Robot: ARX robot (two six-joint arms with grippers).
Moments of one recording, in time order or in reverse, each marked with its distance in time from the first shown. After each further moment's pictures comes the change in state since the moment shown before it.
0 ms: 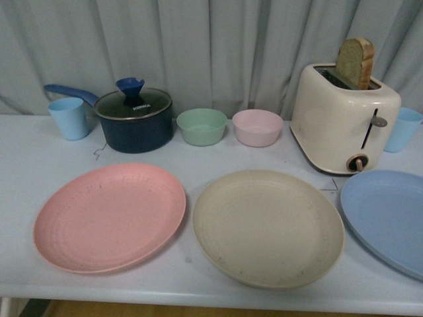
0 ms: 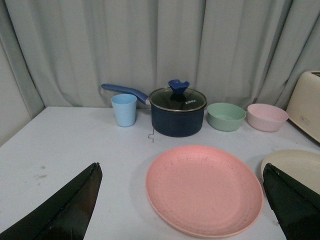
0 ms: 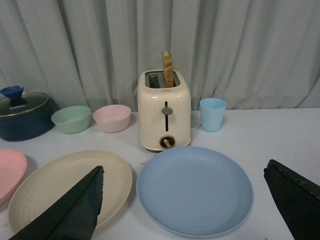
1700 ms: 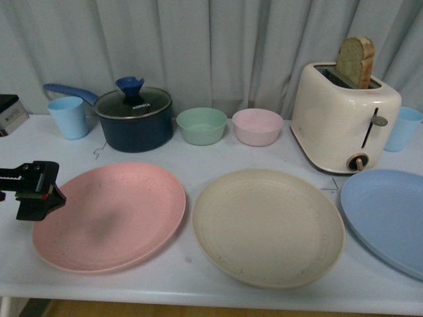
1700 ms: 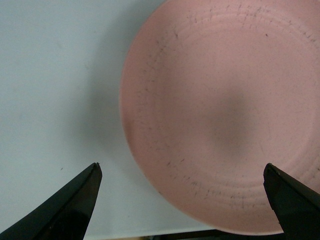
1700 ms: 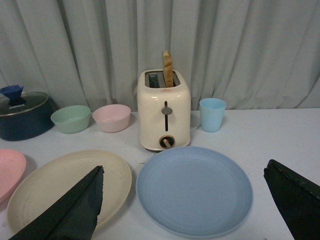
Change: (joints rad) left arm 0.045 1.735 0.833 -0.022 0.101 0.115; right arm 0.000 0.000 0.000 0.000 0.000 -0.003
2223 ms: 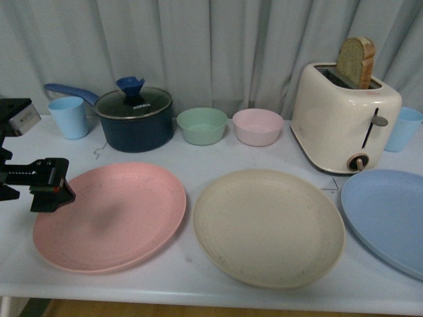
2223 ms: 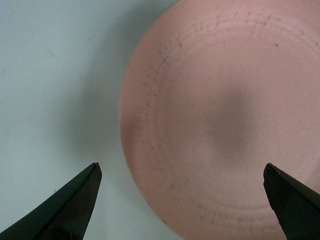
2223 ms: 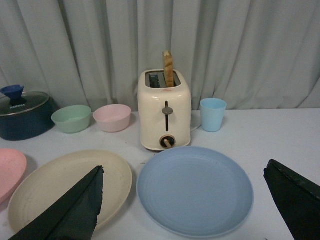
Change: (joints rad) left arm 0.012 0.108 0.090 -0.006 0.031 -0.003; right arm 0.000 0.000 0.000 0.000 0.000 0.000
